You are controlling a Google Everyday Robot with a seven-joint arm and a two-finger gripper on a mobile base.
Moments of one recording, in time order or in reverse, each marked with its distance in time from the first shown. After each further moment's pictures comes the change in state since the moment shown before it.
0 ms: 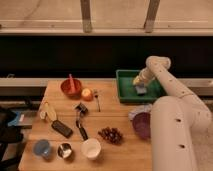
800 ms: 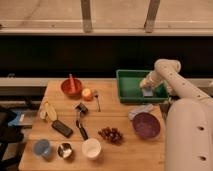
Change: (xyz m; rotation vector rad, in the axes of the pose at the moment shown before) arm 0.030 -0.043 -0.031 0.041 -0.024 0.110
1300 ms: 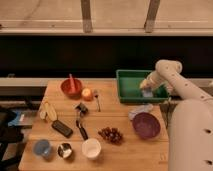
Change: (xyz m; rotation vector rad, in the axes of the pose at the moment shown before) arm 0.015 -0.003 -0.008 -0.025 0.013 0.020
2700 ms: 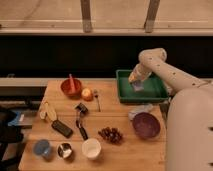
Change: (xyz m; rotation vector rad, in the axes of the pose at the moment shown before) arm -0.022 0.092 -0.041 0.044 -0.041 -0.195
